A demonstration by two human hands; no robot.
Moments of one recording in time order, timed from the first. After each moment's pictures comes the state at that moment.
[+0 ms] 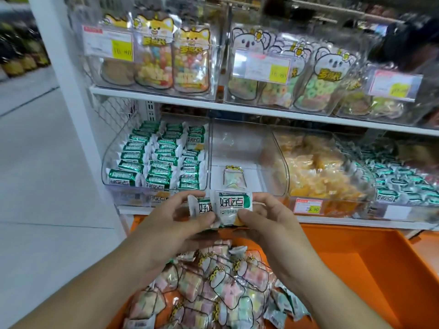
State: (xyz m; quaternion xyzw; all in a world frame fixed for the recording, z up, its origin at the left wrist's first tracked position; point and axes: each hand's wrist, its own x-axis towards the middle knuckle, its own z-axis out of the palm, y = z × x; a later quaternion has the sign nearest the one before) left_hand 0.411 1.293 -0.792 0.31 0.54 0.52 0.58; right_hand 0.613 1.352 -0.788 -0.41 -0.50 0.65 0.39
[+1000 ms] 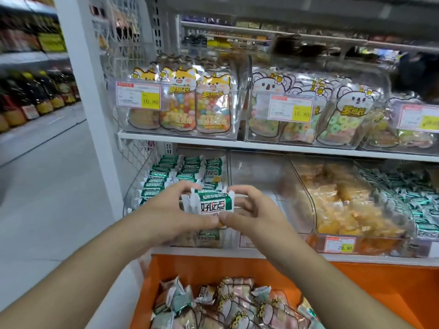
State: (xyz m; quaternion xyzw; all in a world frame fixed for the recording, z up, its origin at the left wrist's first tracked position) left_hand 0.333 1.345 -0.732 0.50 0.68 0.36 0.40; right_hand 0.536 1.413 -0.758 -0.39 -0.65 0.57 0.31
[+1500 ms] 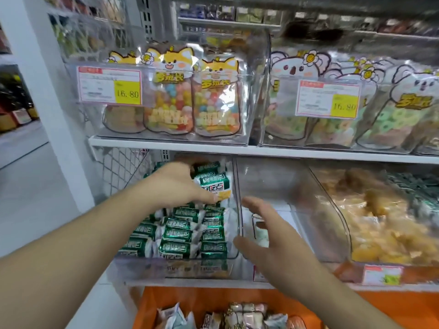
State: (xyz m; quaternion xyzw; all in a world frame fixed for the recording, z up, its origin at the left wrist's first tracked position) left_hand 0.288 1.476 -0.734 0.58 0.76 0.19 0.22; right_hand 0.530 1.457 -0.785 -0.45 -0.78 0.36 0.24
